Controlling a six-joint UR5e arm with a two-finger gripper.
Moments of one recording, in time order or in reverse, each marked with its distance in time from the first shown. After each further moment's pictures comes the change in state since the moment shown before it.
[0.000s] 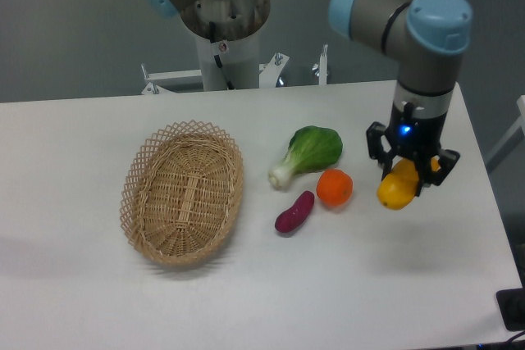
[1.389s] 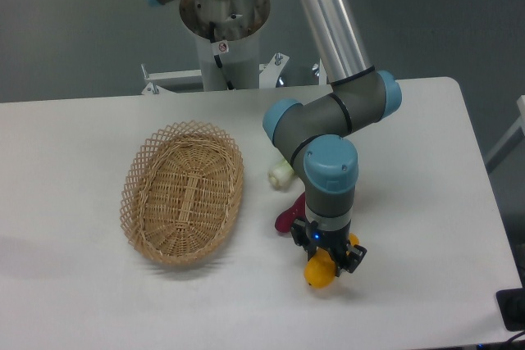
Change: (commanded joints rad) arm -0.282 -0.238 -0.116 0.445 0.120 -0.359
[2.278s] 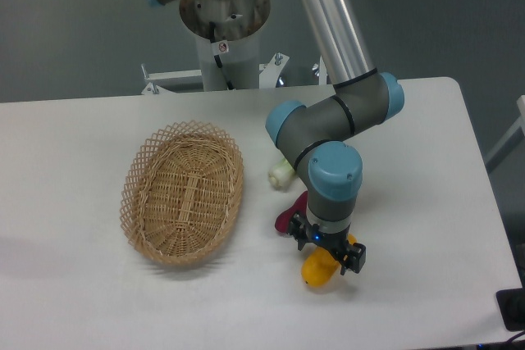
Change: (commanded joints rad) arm -0.009 -0.064 -0.011 -0.002 0.005 -0.008
